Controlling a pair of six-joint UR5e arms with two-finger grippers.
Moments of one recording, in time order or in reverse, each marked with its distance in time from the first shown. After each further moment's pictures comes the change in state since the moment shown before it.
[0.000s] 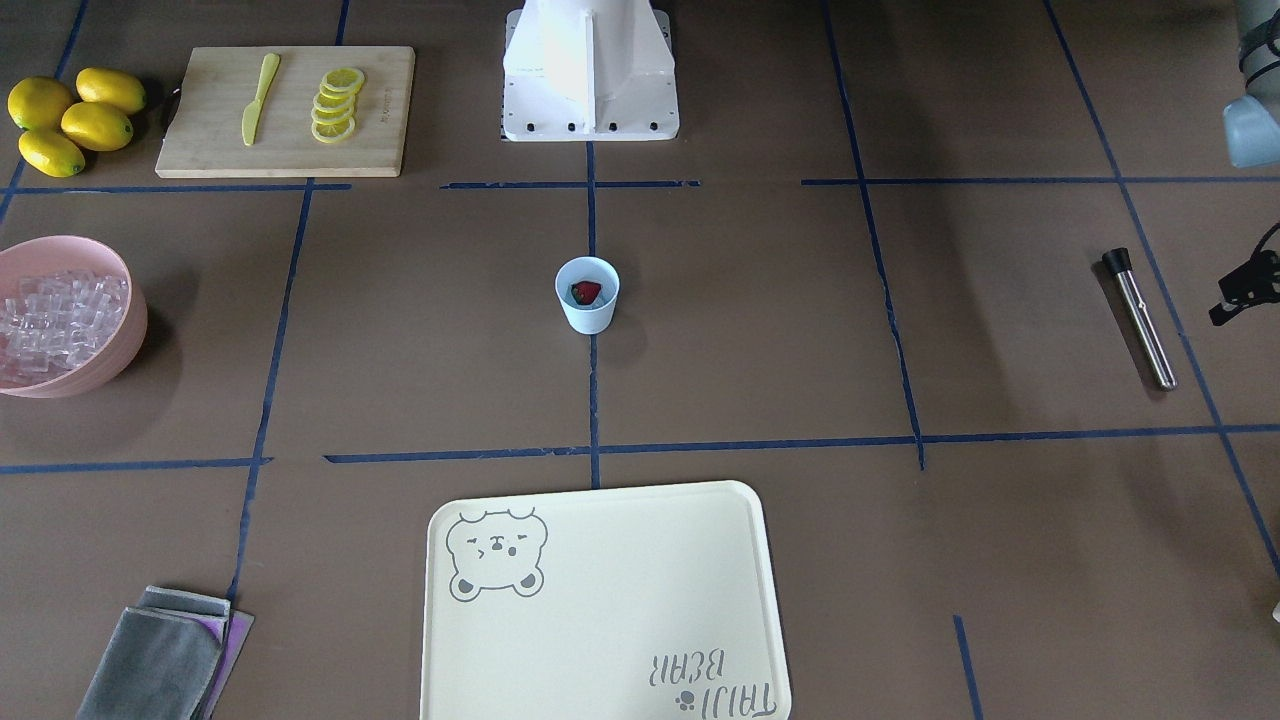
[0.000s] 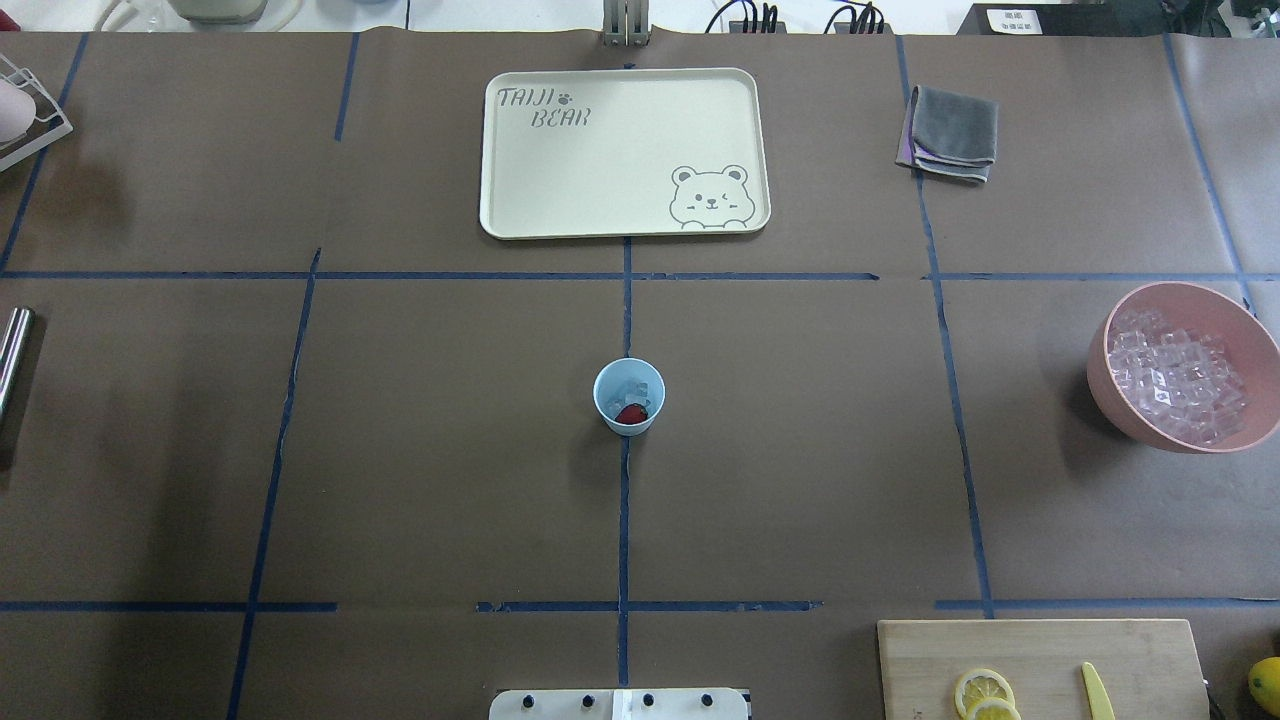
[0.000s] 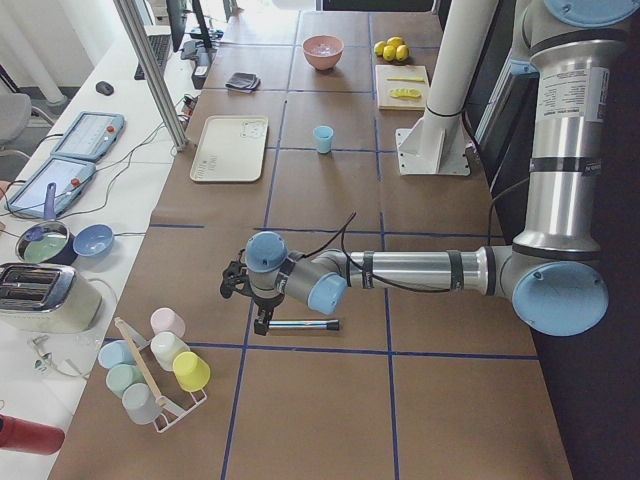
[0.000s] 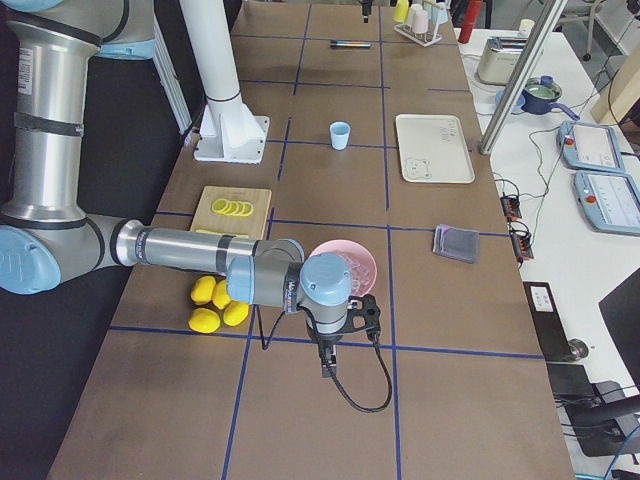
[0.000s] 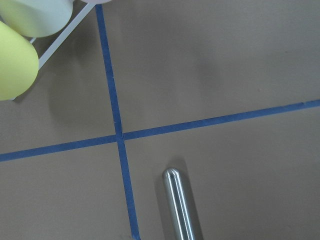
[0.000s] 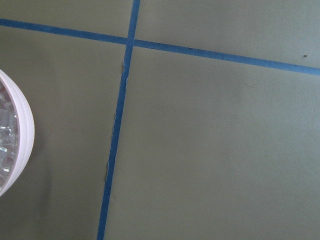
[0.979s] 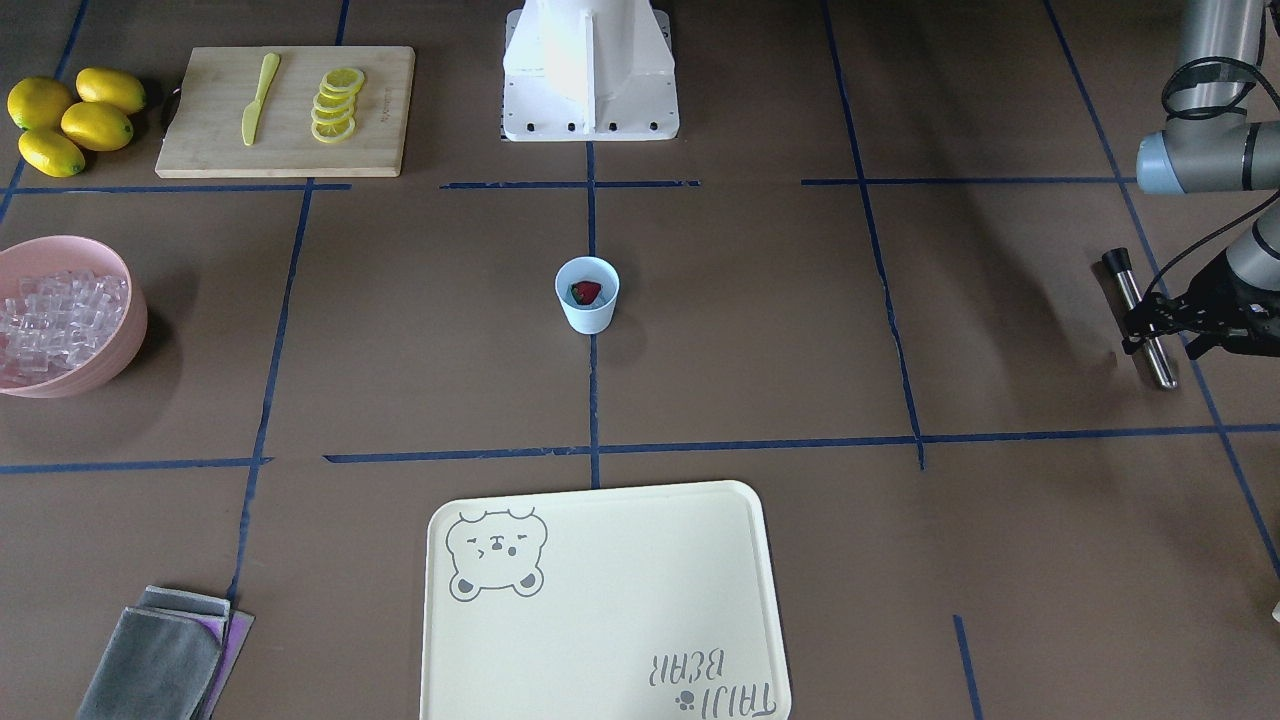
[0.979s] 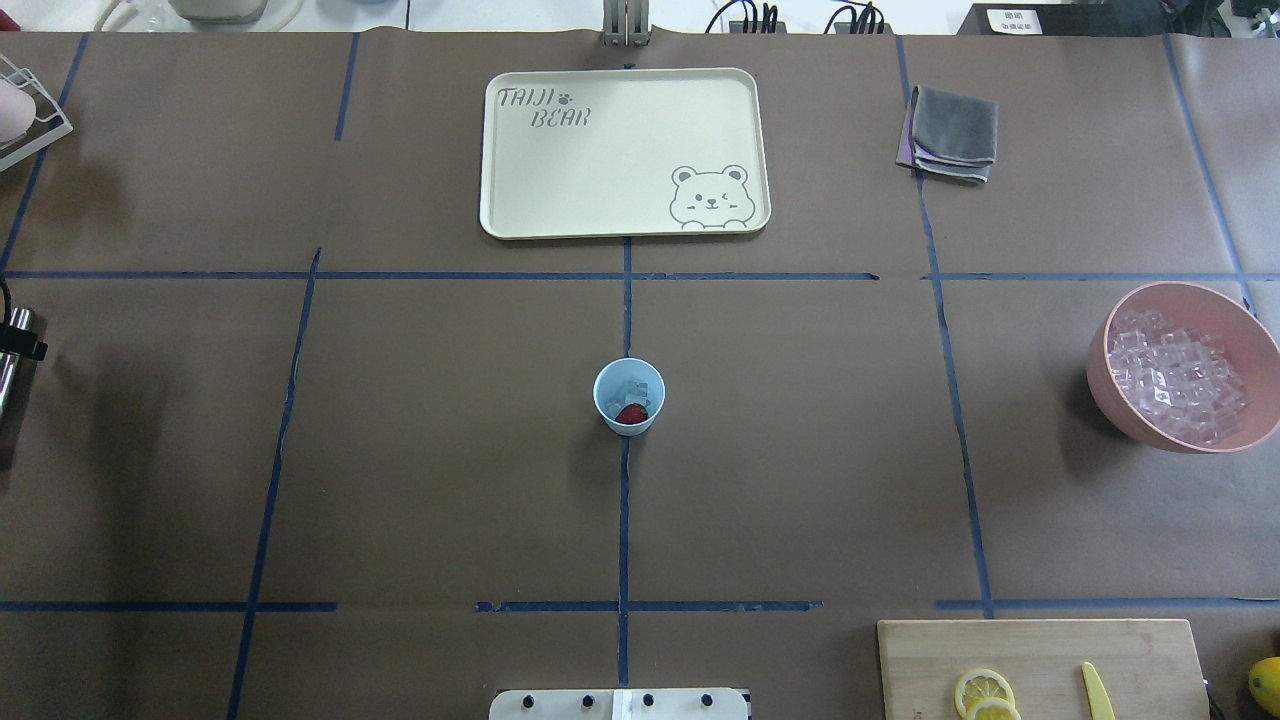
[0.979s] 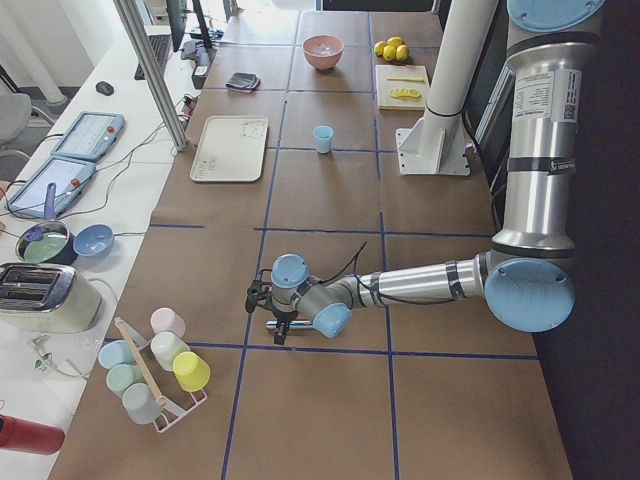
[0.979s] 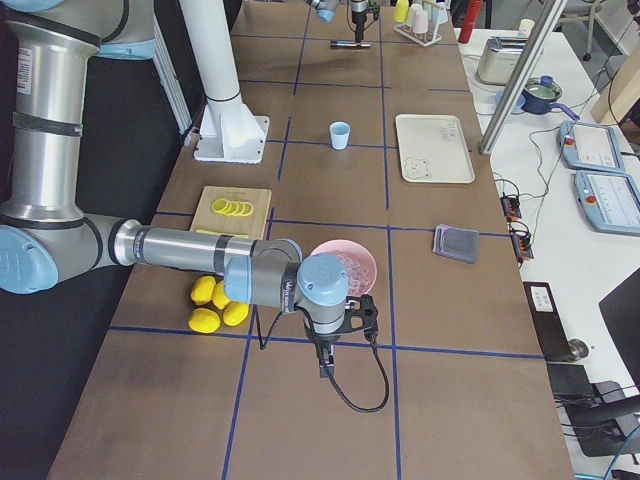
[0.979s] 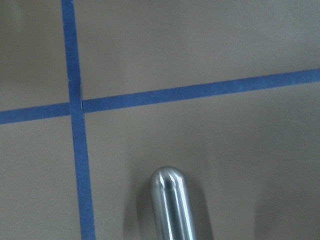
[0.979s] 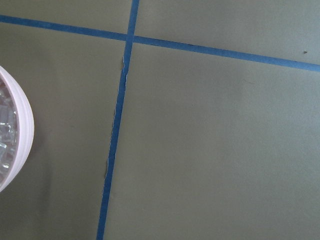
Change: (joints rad) left arm 0.184 0.000 0.144 -0.242 0.128 -0.209; right arm 0.000 -0.010 0.006 0.000 -0.001 -0.001
